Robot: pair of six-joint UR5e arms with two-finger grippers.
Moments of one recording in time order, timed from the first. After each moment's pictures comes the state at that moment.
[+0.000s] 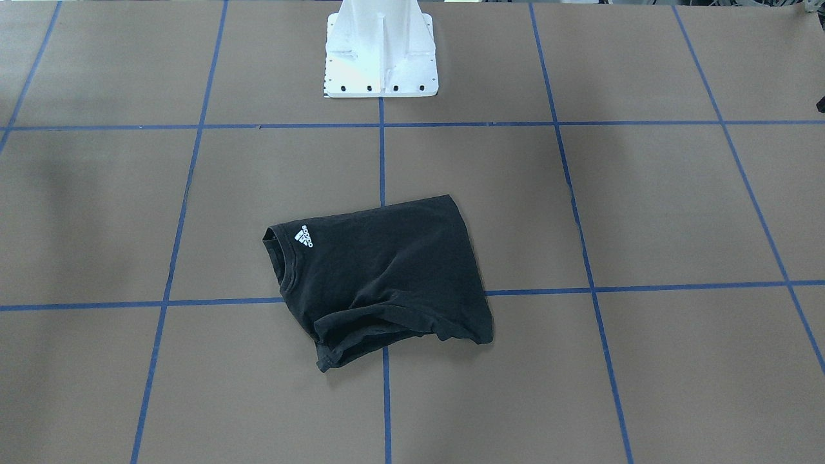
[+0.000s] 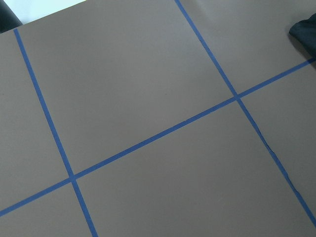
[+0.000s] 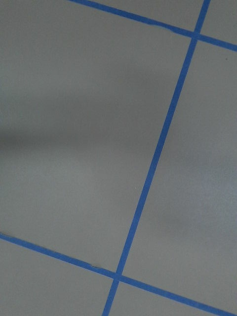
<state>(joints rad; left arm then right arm) -1.54 -1.46 -2.05 -1.71 -2.45 0.10 1.37 -1.57 1.92 -1.77 2.32 -0.05</state>
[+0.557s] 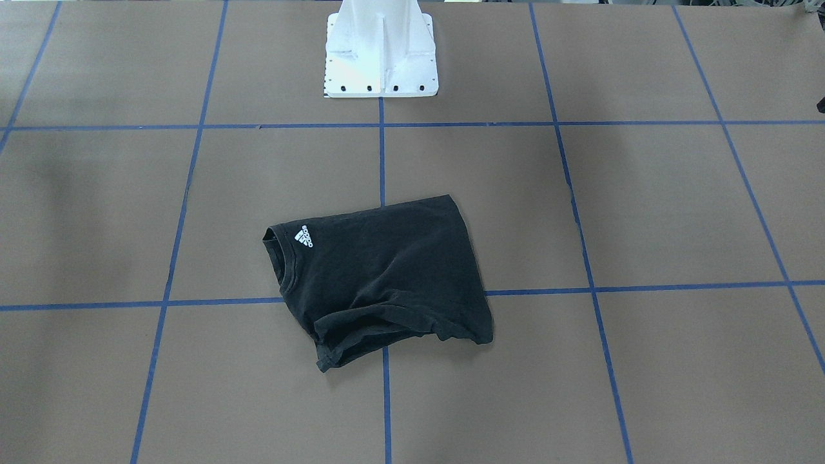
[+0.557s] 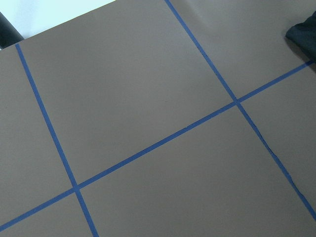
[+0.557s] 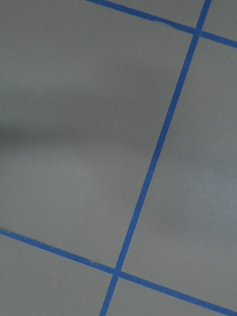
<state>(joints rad) -1.54 -1.46 -2.05 -1.71 -2.45 0.10 1.37 -1.57 1.92 -1.77 2.31 -0.06</state>
